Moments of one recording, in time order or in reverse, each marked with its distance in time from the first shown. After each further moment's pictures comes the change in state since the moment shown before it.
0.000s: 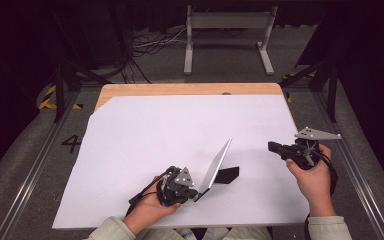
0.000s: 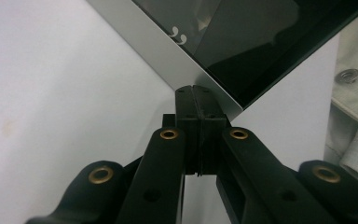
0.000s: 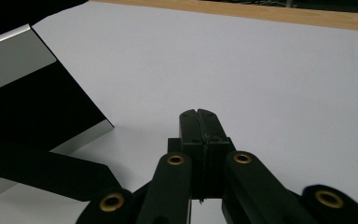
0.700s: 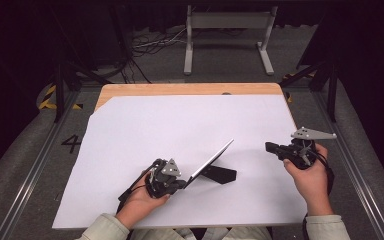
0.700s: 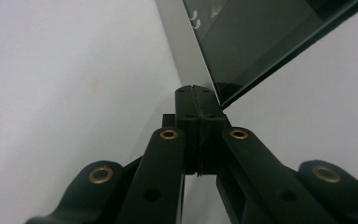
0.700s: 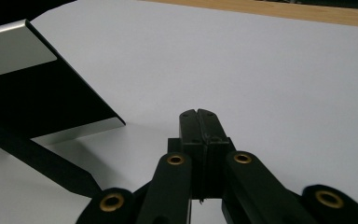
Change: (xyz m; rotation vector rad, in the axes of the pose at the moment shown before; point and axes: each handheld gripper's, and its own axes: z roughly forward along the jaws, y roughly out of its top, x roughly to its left) left arm 0.027 -0.016 -0.017 -0.027 0.079 -0.087; right arm 0.003 0.000 0.006 0.020 0.008 -0.004
